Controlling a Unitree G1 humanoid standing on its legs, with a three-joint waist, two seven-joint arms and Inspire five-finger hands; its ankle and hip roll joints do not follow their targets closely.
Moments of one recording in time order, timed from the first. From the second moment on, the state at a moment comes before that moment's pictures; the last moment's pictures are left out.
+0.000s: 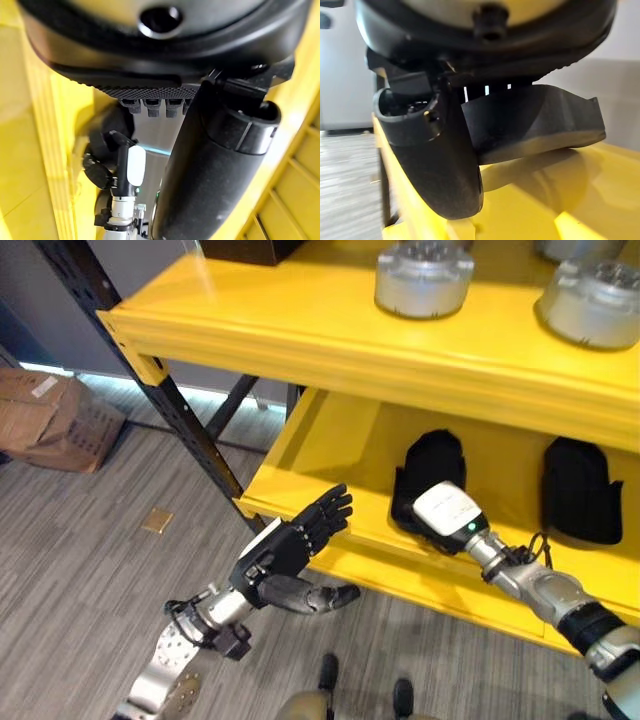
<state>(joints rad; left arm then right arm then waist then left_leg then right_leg) 0.05 0.66 -0.32 -0.12 -0.78 -0.35 -0.44 -0.63 -0.79 0.68 0.57 -0.94 -0.21 -0.52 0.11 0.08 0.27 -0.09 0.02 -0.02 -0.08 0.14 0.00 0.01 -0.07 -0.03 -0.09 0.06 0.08</state>
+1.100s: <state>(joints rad) -0.01 0.65 -0.31 -0.12 -0.78 -0.35 -0.45 -0.79 -0.80 0.65 0.63 -0.84 -0.15 -0.52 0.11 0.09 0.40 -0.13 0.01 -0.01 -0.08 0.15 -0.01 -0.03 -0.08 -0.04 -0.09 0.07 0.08</state>
